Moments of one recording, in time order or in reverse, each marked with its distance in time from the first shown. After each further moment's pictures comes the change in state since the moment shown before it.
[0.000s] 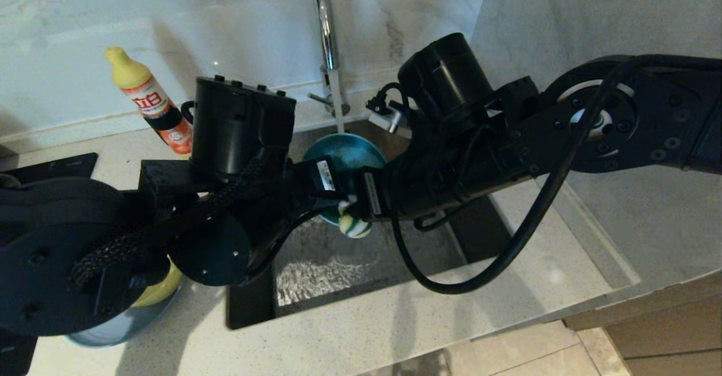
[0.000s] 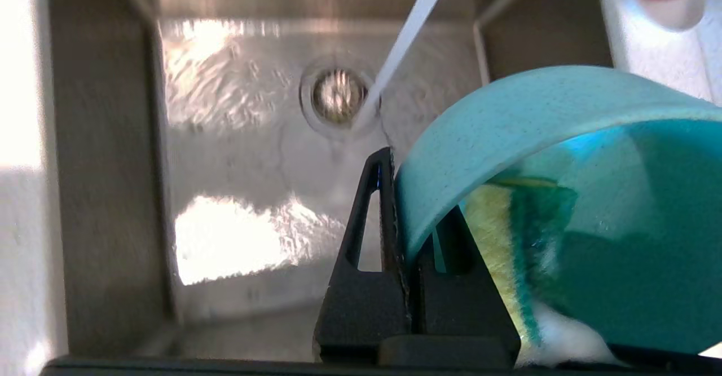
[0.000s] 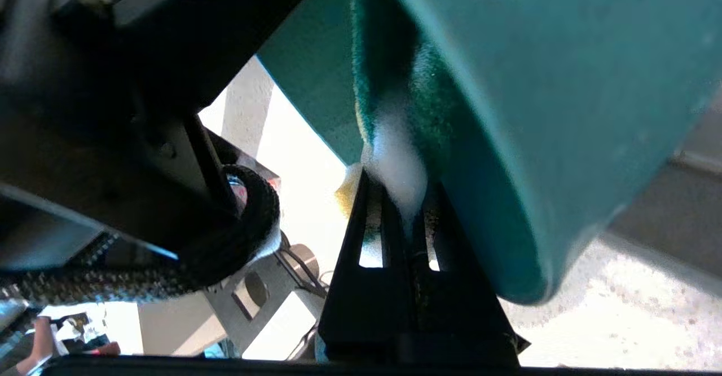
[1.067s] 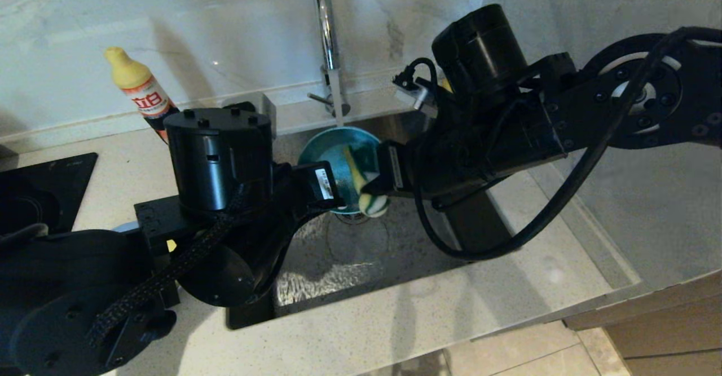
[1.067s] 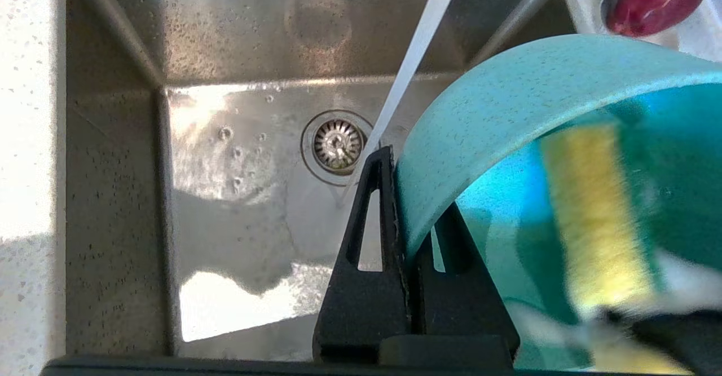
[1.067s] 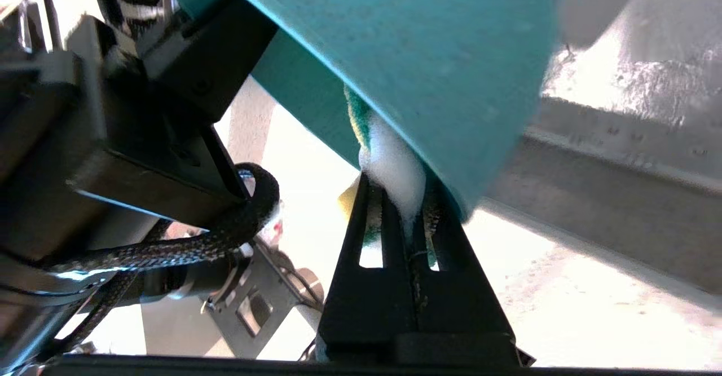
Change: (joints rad) left arm 0.000 0.003 0.172 -0.348 0.019 0.163; right arm -0.075 -0.047 -0.004 -0.018 0.000 0.007
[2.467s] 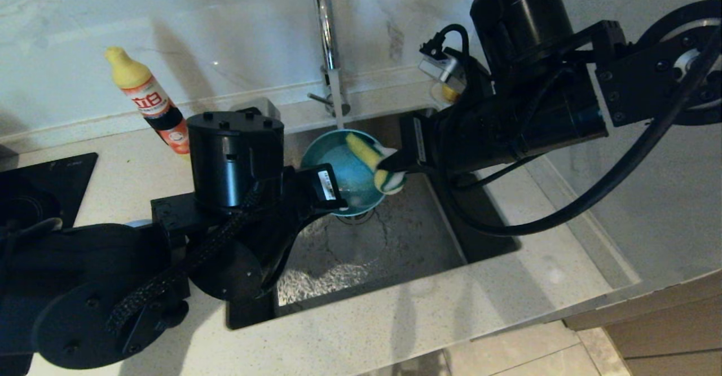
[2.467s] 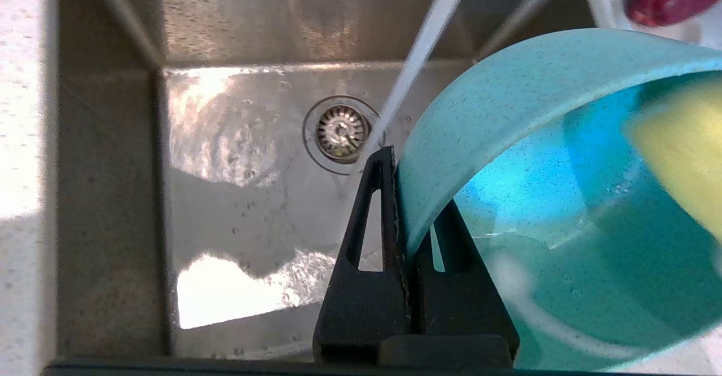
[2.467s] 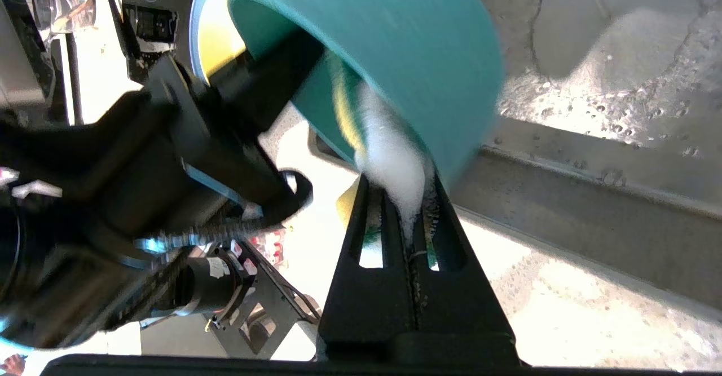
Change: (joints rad) left arm 0.017 0.026 -0.022 0.044 -0.012 -0.044; right arm -0.024 -0.059 0.000 -0.004 -0.001 0.003
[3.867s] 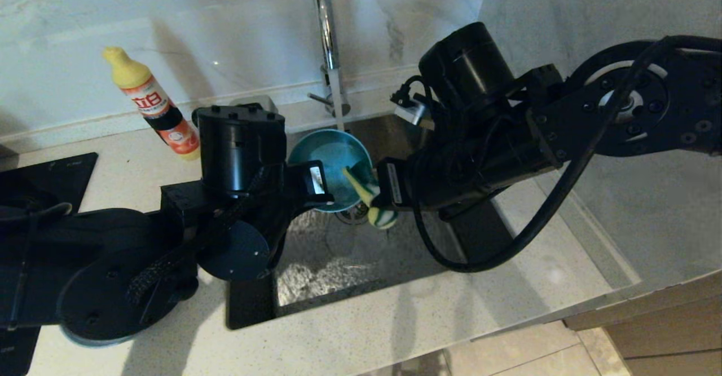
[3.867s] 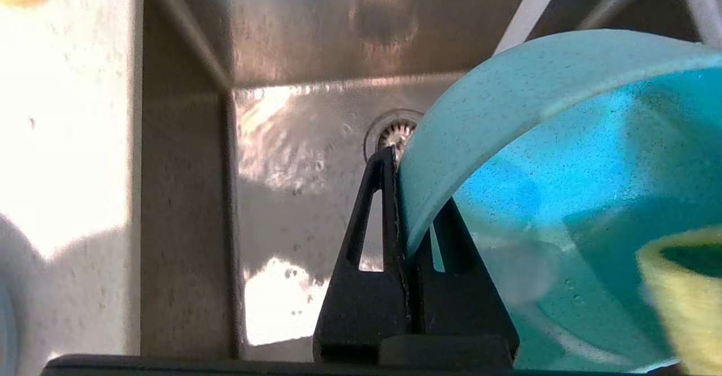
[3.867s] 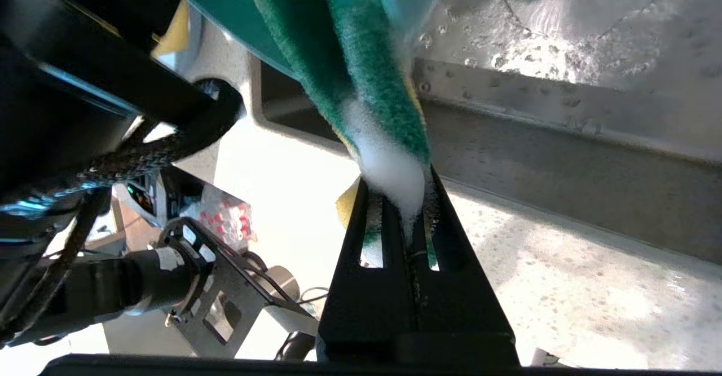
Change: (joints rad) left arm 0.053 0.032 -0.045 0.035 0.059 0.097; right arm 0.065 0.075 0.000 0.067 -0.110 0.009
